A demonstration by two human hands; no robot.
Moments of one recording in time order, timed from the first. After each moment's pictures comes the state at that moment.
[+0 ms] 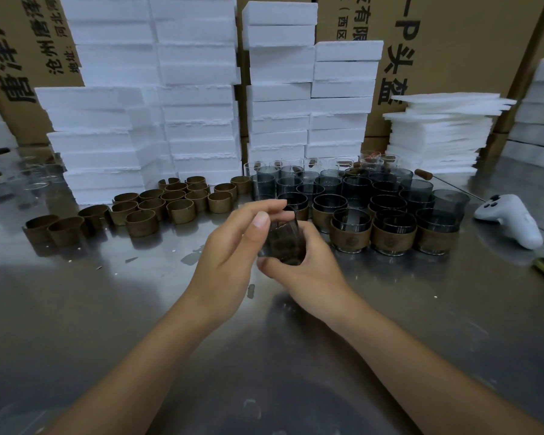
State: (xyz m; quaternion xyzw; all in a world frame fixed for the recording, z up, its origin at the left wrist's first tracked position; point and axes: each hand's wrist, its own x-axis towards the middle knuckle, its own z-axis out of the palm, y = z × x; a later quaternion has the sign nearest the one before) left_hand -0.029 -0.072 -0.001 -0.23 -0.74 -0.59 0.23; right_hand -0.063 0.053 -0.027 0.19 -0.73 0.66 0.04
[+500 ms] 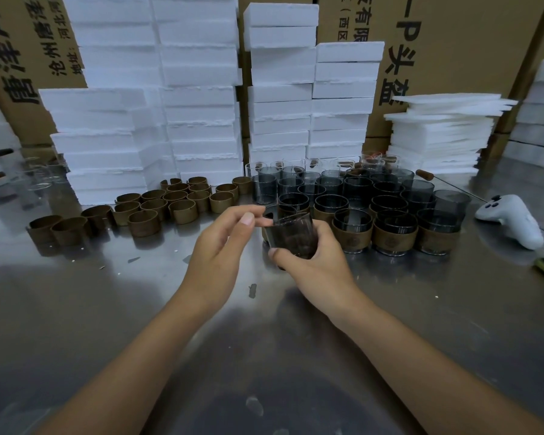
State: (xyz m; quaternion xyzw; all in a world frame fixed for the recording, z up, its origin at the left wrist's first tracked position) left_hand -0.038 -0.084 -0.007 -0.16 -0.76 -0.58 0.23; right_hand -0.066 0.057 -0.025 0.13 -0.73 0.67 0.07
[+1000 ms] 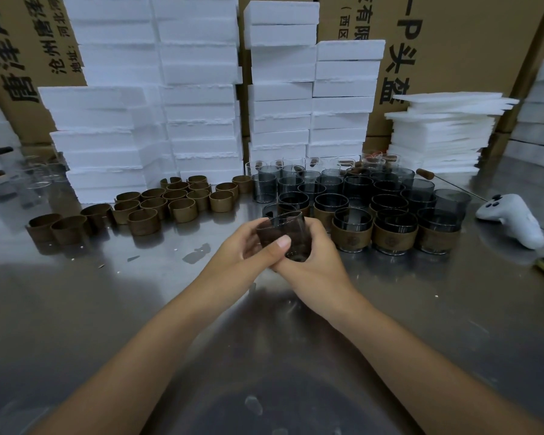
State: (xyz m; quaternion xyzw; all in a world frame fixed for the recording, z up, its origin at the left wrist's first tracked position) left_hand -0.040 -0.075 -0.011 -0.10 -0.75 -0.66 0.07; right_hand -0.063 0.051 -0.026 0.16 -0.72 0.68 0.07
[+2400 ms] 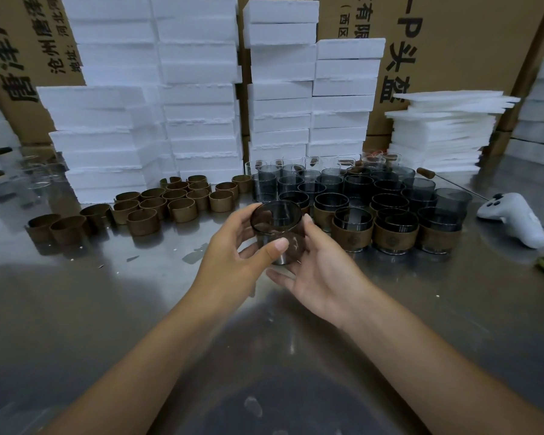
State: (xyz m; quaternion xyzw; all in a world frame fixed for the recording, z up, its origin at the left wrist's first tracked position) left_hand -0.043 -0.075 -0.017 -0.14 -0.73 -0.64 0.20; right_hand -0.063 0.053 -0.011 0.02 -0.46 0.87 -0.20
